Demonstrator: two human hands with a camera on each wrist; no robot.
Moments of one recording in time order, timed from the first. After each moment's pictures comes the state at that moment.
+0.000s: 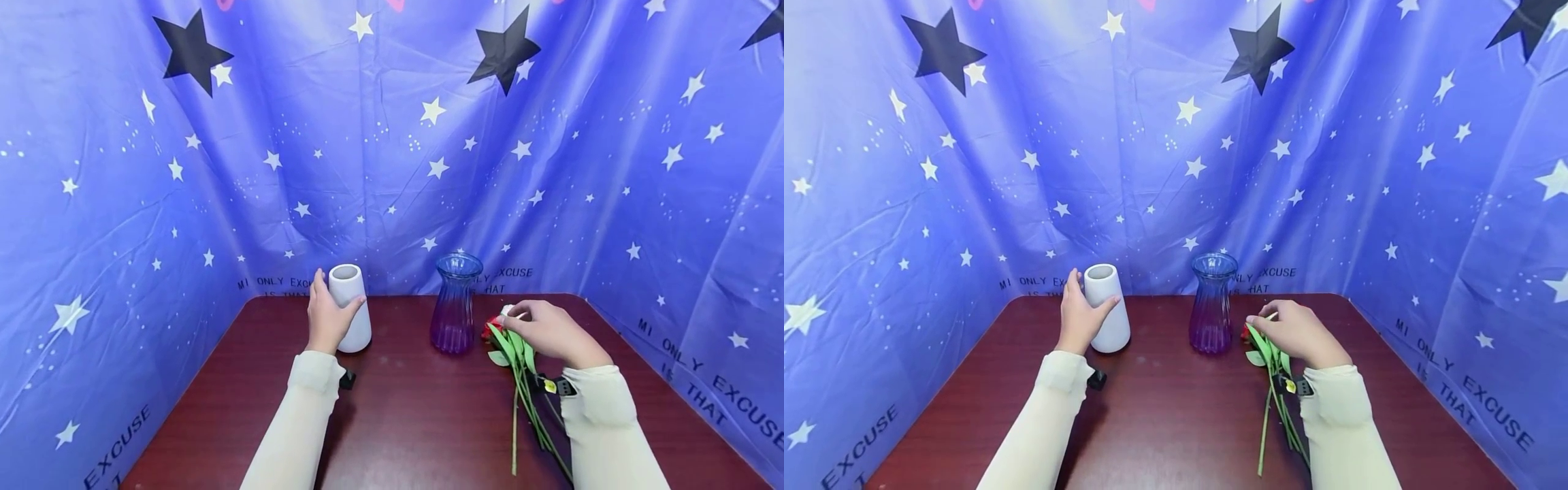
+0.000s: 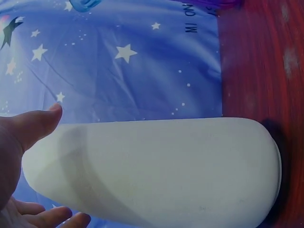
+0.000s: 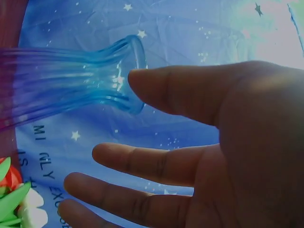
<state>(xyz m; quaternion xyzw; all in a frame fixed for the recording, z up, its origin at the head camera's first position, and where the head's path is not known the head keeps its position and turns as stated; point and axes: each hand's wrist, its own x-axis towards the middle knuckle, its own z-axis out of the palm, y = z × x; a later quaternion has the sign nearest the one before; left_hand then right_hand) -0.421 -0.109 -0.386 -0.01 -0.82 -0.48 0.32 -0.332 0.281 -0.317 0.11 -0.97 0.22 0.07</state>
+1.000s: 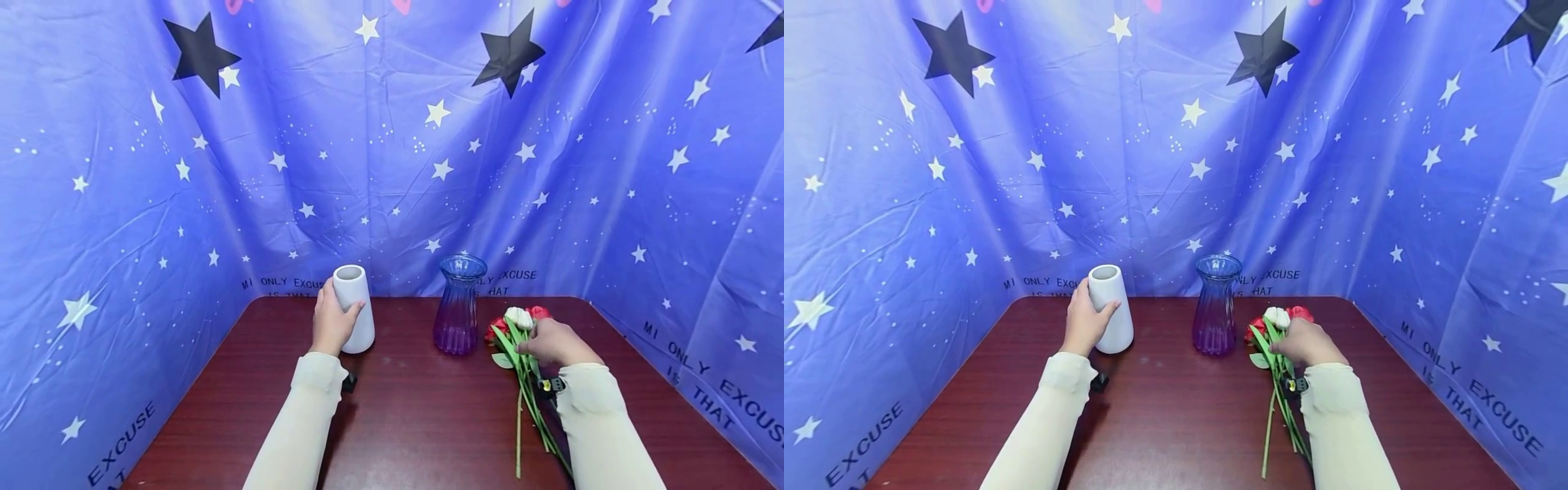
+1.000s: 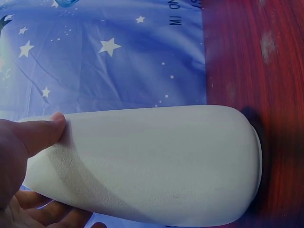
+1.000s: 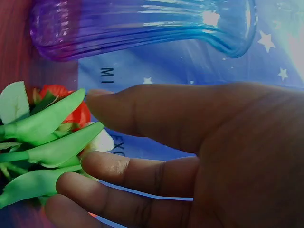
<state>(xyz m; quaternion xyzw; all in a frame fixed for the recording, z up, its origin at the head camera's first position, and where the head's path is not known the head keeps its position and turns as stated) -0.425 -0.111 -0.398 -0.01 -0.84 -0.45 0.31 -0.369 0.313 -0.372 0.03 -0.98 0.22 -0.02</state>
